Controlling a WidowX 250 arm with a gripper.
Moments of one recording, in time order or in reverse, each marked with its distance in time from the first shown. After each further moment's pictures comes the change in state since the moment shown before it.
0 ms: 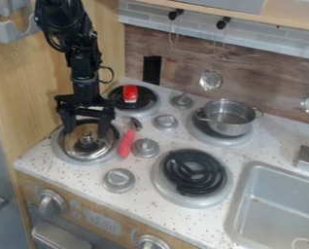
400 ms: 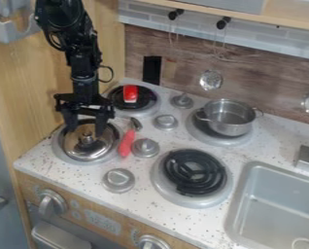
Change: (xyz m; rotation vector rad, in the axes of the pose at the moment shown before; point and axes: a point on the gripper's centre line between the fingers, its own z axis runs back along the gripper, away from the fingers) arm 0.002 0.000 -0.005 0.003 0.012 -0.001
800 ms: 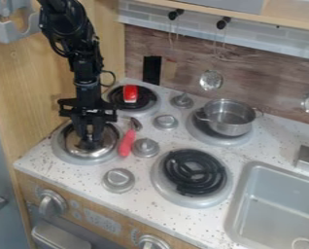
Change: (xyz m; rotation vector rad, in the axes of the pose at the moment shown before) arm 0.007 -0.004 -0.009 -0.029 0.006 0.013
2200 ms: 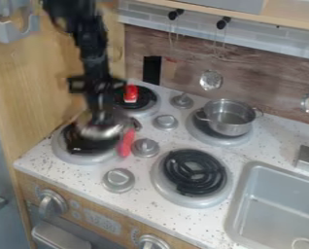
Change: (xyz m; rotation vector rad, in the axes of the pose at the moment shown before) arm 0.021 -0.057 0.065 -0.078 -0.161 -0.097
